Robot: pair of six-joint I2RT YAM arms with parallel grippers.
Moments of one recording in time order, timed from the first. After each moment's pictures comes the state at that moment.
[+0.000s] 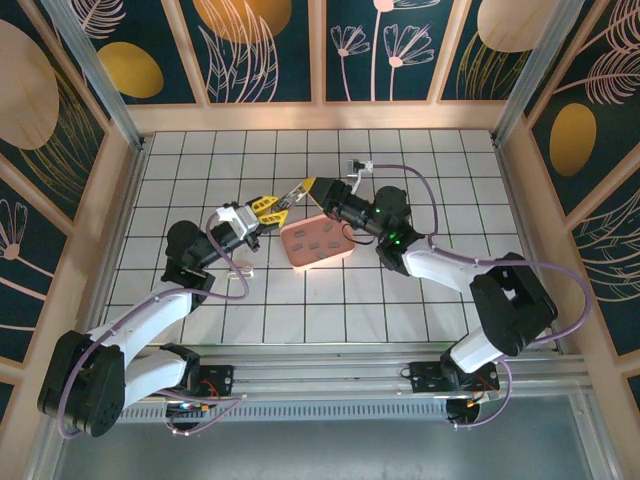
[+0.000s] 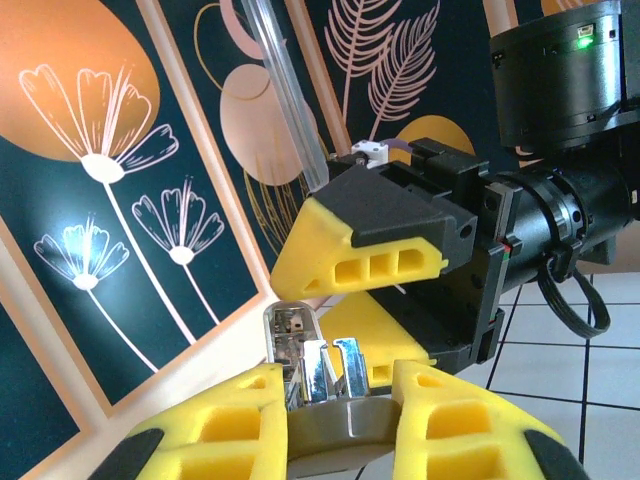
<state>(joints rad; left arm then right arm) -0.39 1.12 0.50 0.86 0.65 0.19 0.66 1.53 0.84 0.83 -0.42 1.21</state>
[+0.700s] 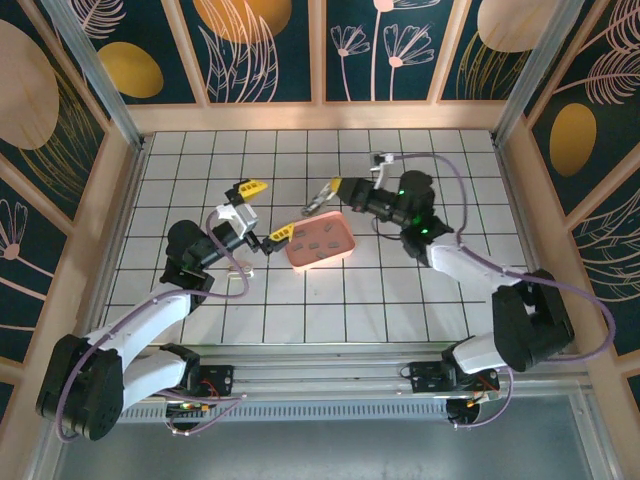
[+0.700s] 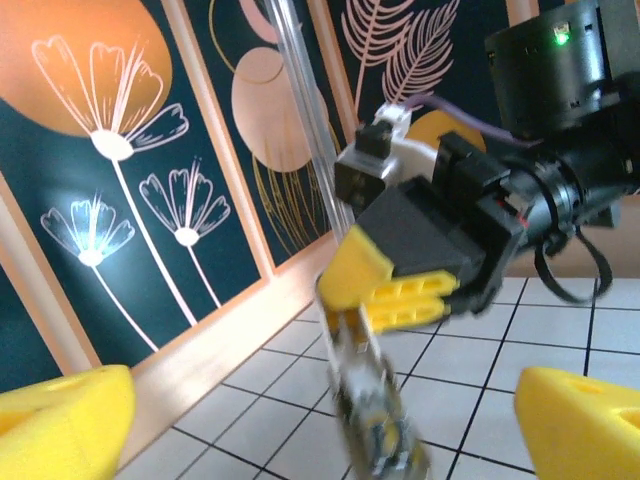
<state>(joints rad) -0.39 1.10 0.50 0.79 0.61 0.16 0.45 1.40 0.86 0.45 -0.57 0.72</state>
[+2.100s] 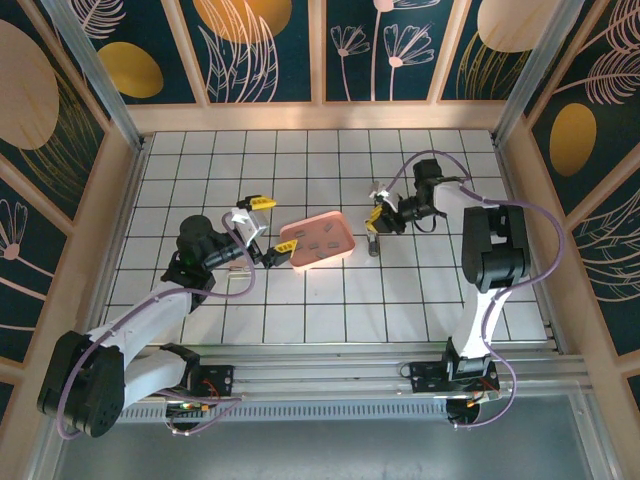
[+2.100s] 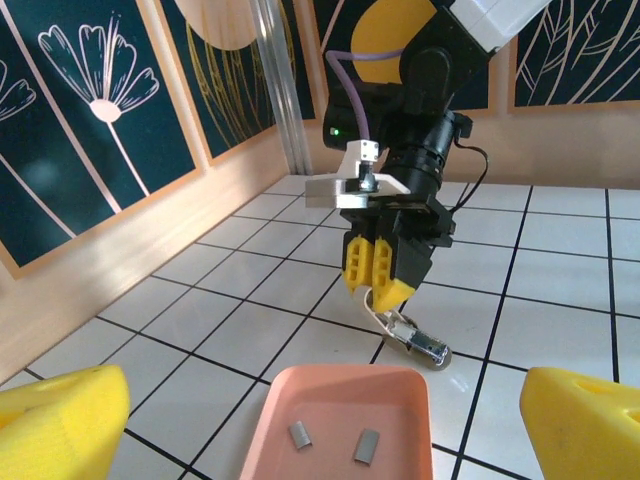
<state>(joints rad) -0.39 1.12 0.50 0.55 0.67 0.22 0.14 1.96 1.31 -0.64 -0.91 -1.04</state>
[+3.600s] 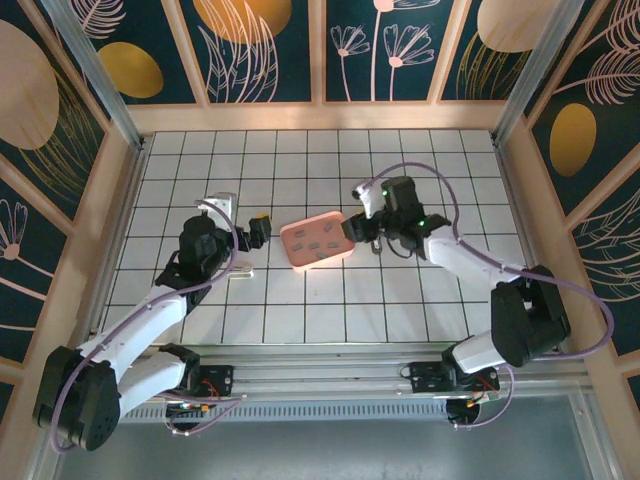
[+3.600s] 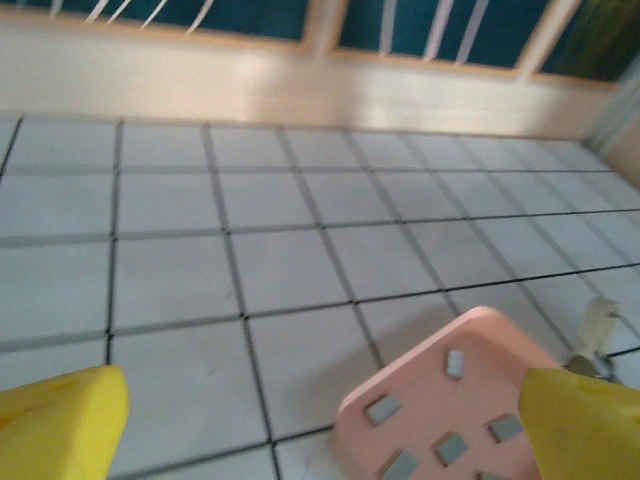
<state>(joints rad) -0.39 1.05 0.54 0.18 -0.02 -0.30 0.53 1.43 0.91 -0.16 -0.34 0.03</state>
